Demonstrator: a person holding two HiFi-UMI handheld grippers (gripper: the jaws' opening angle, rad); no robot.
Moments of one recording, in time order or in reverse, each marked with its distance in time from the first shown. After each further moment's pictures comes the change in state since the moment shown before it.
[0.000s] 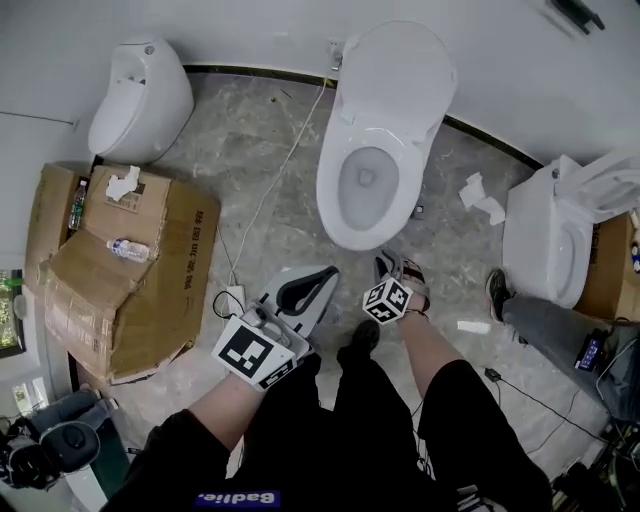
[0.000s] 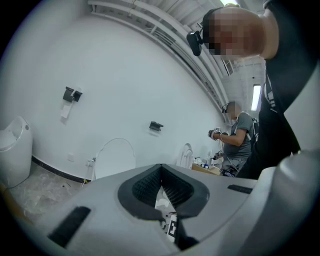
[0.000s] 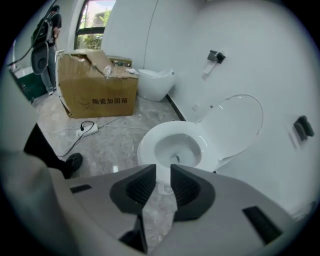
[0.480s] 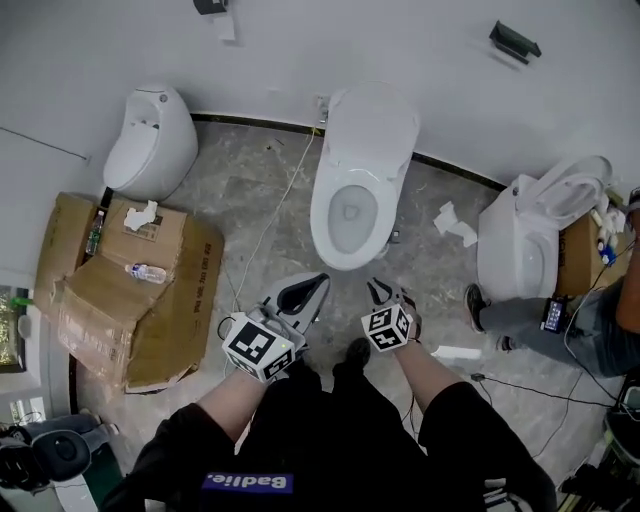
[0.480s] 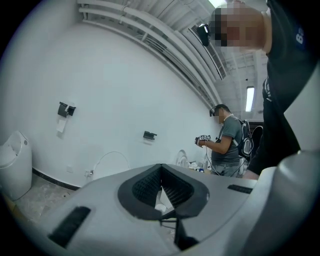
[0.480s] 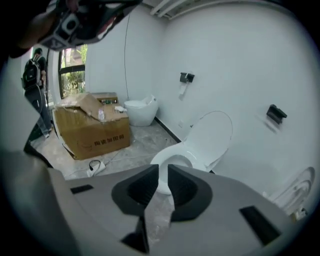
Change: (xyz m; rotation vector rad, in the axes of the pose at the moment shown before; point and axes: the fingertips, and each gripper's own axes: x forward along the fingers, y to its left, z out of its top) left arm -0.047 -0.054 0.077 0.042 -0.029 -0.029; right arm -0.189 -0.029 0.074 0.287 -0.180 -0.019
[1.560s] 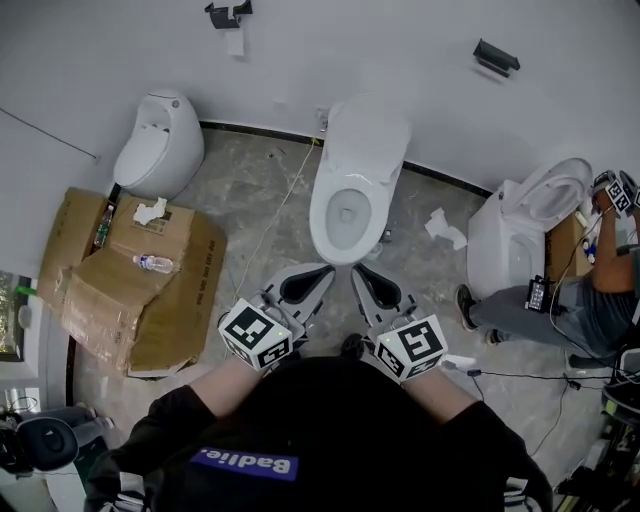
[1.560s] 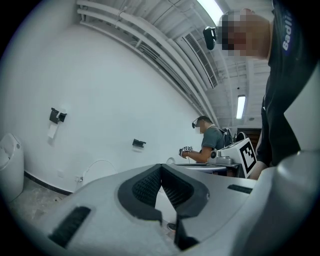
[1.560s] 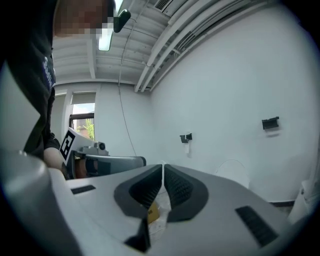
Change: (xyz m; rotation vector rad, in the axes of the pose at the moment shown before) left arm -0.037 -0.073 0.068 0.002 -0.059 -0.088; right arm -0.254 0.004 0.225 0.362 -0.665 0.162
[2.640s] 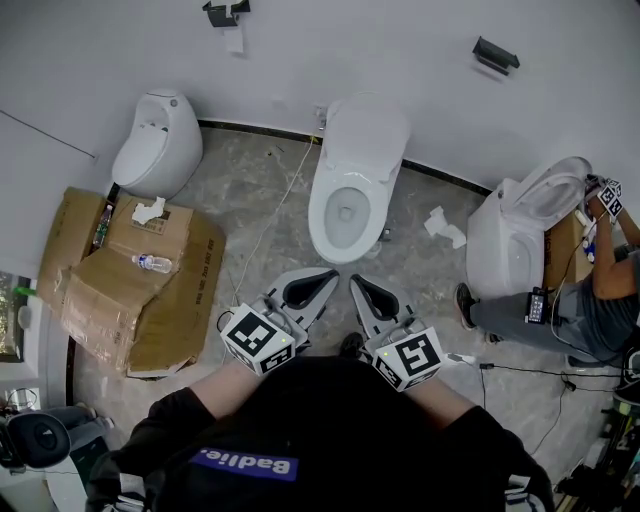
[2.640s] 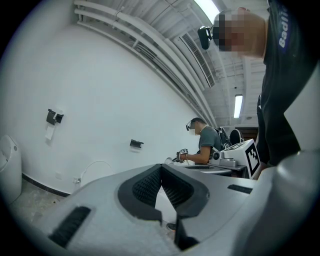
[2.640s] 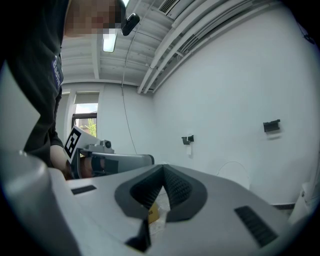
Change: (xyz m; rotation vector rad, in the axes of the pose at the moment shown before) left arm 0.003 -0.012 0.002 0.018 -0.003 -0.024; right arm -0.011 0.013 0.000 -0.032 -0.021 0.013
